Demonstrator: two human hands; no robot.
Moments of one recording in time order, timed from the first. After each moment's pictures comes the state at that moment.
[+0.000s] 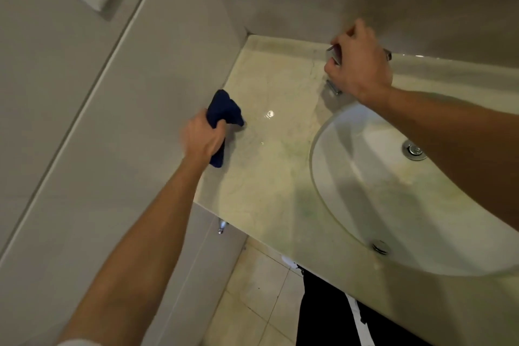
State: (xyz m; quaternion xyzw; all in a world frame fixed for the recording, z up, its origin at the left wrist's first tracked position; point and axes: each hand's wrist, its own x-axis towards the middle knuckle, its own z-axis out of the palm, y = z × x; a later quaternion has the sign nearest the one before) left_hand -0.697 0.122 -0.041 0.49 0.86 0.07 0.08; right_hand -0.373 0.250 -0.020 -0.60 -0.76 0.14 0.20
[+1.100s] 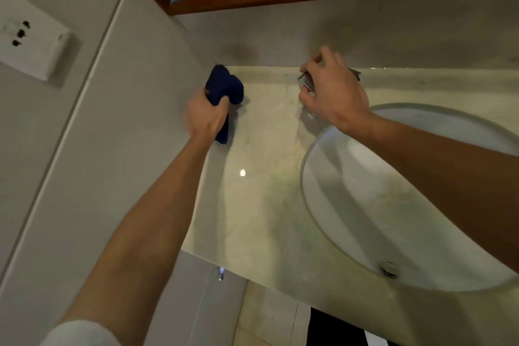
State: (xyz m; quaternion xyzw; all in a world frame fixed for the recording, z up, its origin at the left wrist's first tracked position) left_hand -0.664 0.272 -0.052 0.53 0.82 0.17 0.12; right_hand -0.373 0.256 -0.027 -0.60 -0.75 0.15 0.22
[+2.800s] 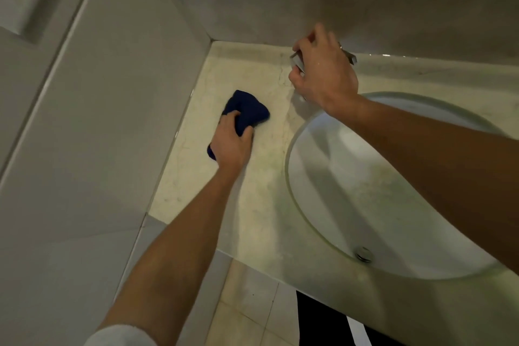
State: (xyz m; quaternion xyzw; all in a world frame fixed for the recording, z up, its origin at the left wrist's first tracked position) left_hand -0.598 0.160 -0.126 0.54 0.80 0.22 0.15; right_hand -0.373 0.259 -0.035 -0.60 -0.77 0.11 0.21
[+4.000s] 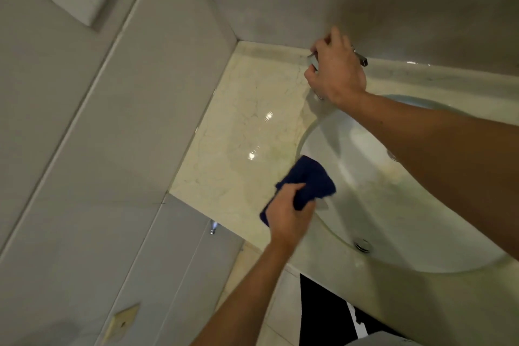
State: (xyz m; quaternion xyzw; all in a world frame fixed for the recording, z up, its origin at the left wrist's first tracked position) left_hand -0.475 -0.014 -0.098 0.47 0.80 0.22 0.31; right_hand -0.373 0.259 -0.030 -0.60 -0.76 0.14 0.21
